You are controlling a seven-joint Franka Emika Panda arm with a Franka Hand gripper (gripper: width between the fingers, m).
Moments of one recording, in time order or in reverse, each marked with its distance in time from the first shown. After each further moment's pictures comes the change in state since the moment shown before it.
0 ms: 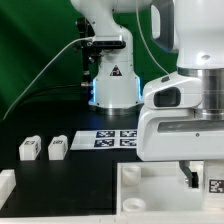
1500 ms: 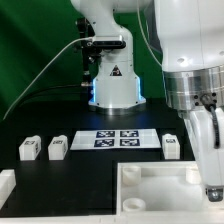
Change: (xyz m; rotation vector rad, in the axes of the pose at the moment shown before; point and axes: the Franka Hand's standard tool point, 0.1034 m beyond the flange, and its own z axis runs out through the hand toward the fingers) arm -0.008 0.005 0.002 0.078 -0.049 1.508
